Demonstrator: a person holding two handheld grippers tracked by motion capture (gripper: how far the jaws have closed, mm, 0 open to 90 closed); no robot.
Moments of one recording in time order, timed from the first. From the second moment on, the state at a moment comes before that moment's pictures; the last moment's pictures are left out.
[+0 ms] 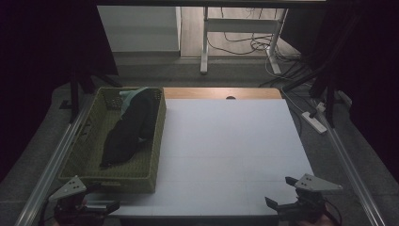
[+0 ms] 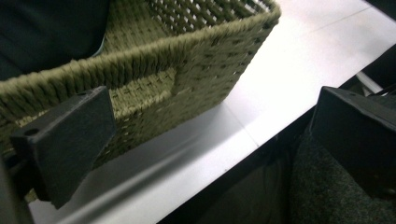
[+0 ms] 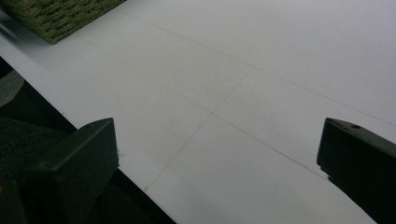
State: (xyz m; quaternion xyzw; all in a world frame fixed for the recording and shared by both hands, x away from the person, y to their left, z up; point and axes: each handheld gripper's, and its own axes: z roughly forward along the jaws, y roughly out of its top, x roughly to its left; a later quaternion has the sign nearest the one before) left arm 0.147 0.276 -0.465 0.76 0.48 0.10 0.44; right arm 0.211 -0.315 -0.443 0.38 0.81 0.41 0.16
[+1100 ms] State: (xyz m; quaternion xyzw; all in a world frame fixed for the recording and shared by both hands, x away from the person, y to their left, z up) left arm 0.160 0.276 -0.437 0.76 0.43 0.13 0.46; right arm 0.213 -0.315 -0.443 0.38 0.82 0.41 0.15
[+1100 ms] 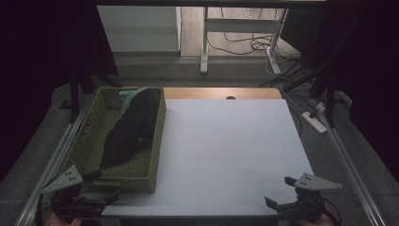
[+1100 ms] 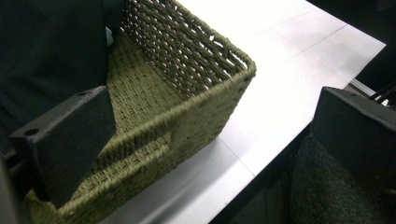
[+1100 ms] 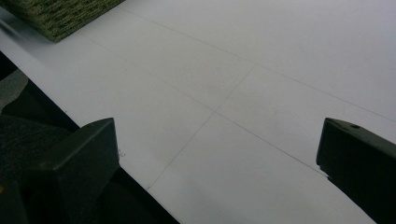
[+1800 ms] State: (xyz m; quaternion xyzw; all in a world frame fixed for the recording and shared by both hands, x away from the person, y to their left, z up) left arm 0.190 0.283 -0.427 0.75 0.44 0.16 0.46; right arm 0.213 -0.317 -0.443 0.38 0.81 0.42 0.15
